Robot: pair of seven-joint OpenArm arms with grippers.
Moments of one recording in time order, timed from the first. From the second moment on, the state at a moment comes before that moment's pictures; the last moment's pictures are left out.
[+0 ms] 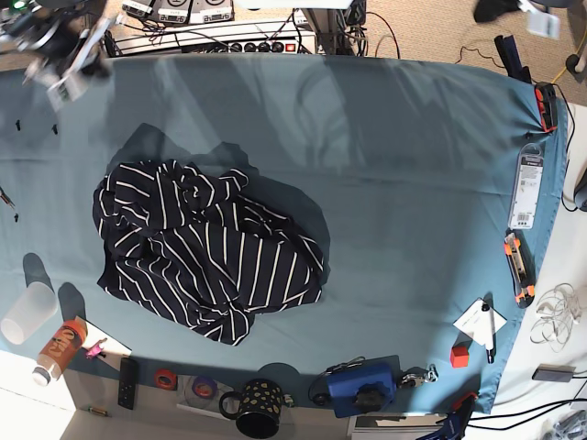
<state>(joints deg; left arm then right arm) 57.8 -5.6 -41.2 113.0 -53.6 -43.0 43.2 -55.2 31.8 42.7 126.5 39.9 29.5 -45.2</state>
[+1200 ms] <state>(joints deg) 42.6 -5.5 -41.0 123.1 -42.2 -43.1 37.2 -24.1 30.6 24.8 110.6 27.3 26.5 -48.2</state>
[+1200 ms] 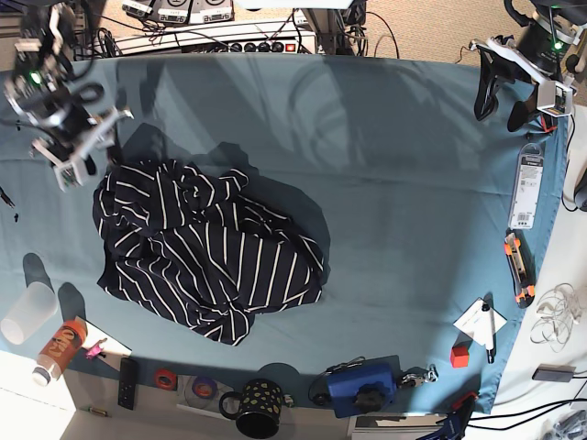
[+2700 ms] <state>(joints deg) 42.5 -3.9 -41.0 123.1 -42.2 -43.1 34.5 -4.6 29.9 28.6 120.4 31.1 29.4 -52.5</state>
